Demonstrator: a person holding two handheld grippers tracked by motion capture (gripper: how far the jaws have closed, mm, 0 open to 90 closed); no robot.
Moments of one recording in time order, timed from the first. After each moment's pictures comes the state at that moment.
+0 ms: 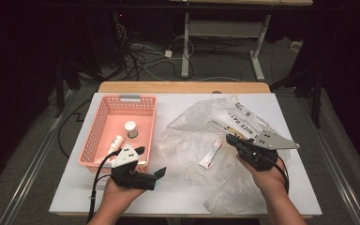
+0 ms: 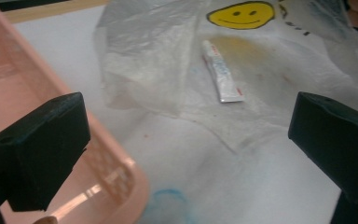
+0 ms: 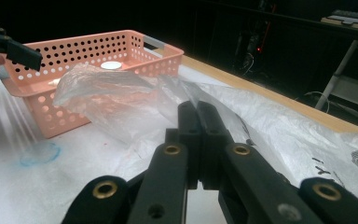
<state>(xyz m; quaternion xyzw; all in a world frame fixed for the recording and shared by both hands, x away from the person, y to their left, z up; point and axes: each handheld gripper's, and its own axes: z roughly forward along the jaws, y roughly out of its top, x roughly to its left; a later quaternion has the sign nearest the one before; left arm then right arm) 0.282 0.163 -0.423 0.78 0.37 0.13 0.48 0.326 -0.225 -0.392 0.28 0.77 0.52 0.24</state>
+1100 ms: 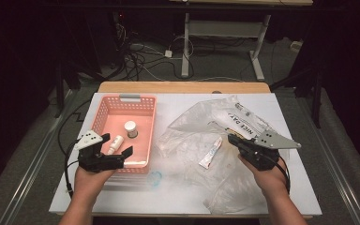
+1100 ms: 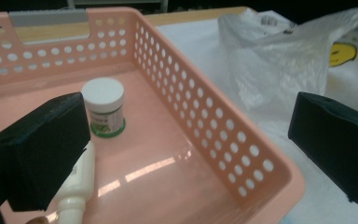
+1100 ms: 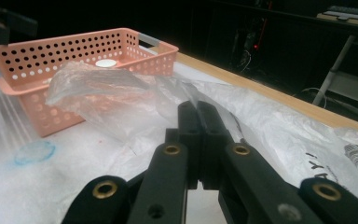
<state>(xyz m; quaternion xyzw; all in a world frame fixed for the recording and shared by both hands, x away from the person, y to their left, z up) 0.312 0.237 -0.410 0.73 0.46 0.16 0.49 0.328 -0.230 -0.394 0.29 0.77 0.52 0.24</state>
